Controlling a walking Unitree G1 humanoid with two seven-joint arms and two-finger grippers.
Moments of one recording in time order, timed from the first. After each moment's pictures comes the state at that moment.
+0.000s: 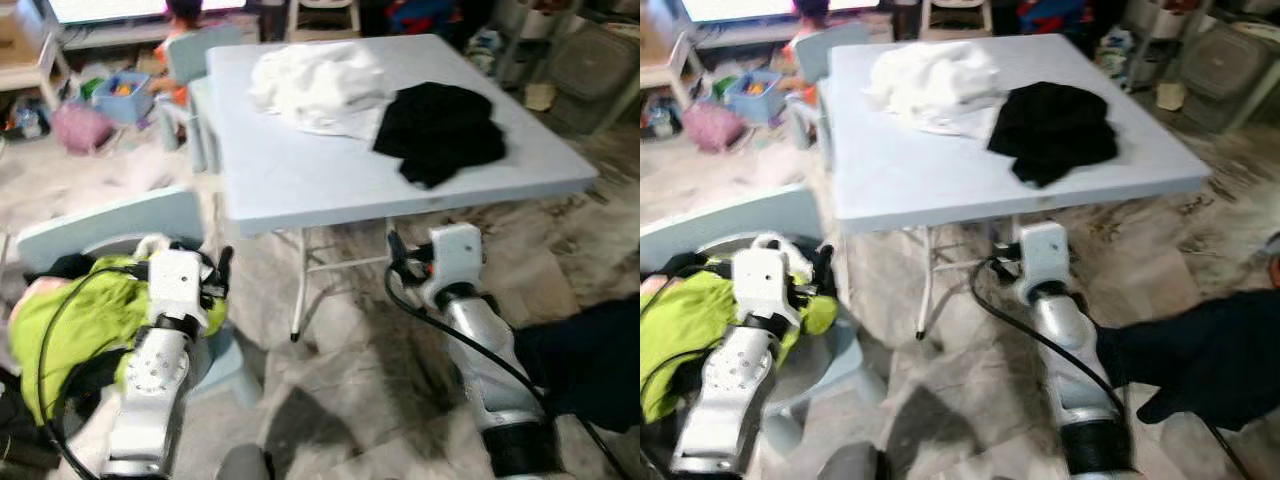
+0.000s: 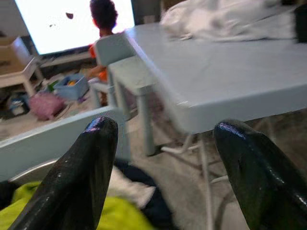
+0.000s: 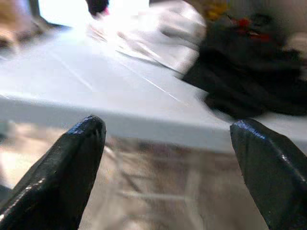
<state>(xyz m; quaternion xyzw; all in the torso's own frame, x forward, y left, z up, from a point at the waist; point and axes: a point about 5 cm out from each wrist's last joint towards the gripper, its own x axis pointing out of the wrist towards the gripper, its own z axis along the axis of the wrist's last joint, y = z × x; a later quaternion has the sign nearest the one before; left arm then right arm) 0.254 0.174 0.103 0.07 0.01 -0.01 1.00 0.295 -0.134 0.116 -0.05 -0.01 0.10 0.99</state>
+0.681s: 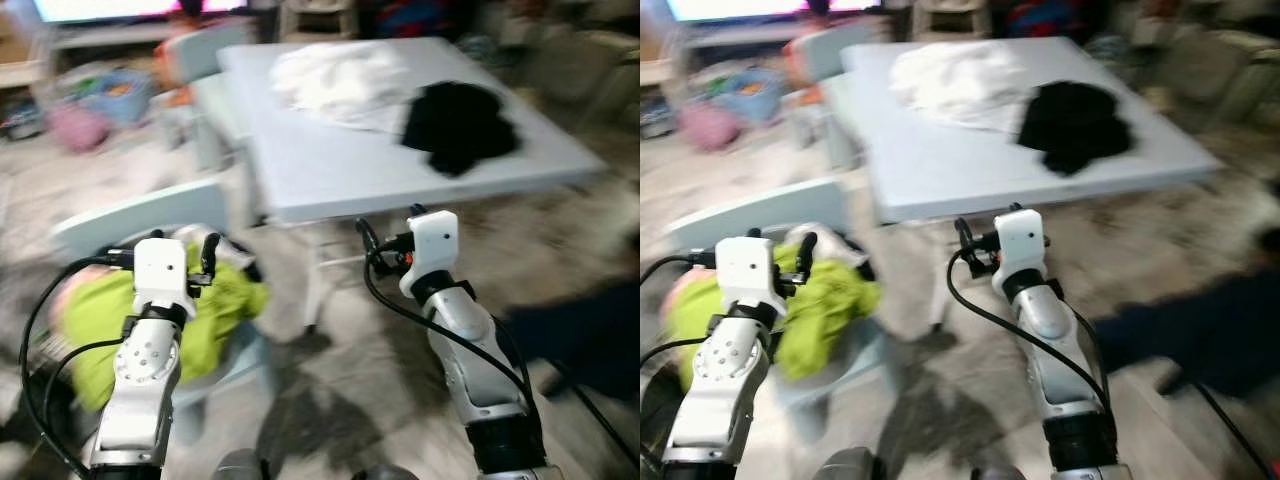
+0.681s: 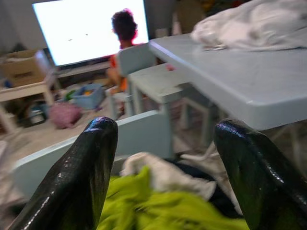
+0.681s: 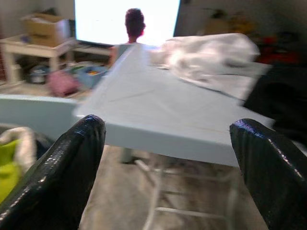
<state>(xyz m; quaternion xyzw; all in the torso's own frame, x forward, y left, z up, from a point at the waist) 0.261 0.173 0.113 0.08 -0.01 0.00 1.00 0.294 -0.125 0.127 -0.05 -0.03 0.14 0.99</state>
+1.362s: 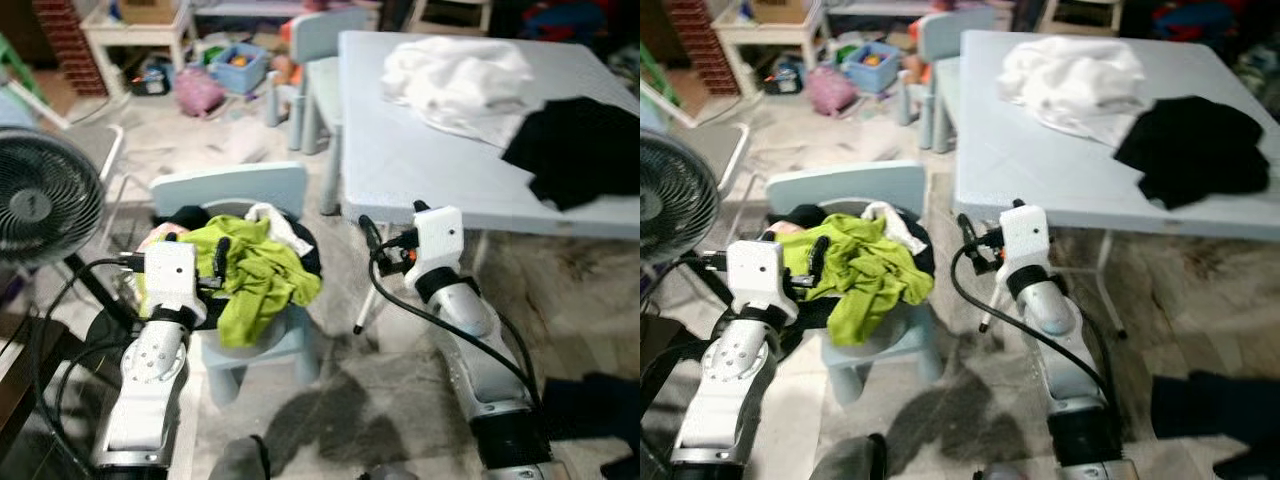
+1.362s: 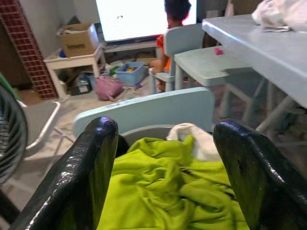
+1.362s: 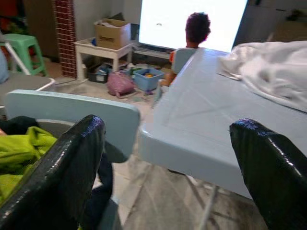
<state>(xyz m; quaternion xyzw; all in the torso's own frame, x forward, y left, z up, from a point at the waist) 0.260 0.170 0.109 0.06 0.00 -0.01 1.00 0.296 -0.127 0.129 -0.05 -0.03 0.14 0.99</state>
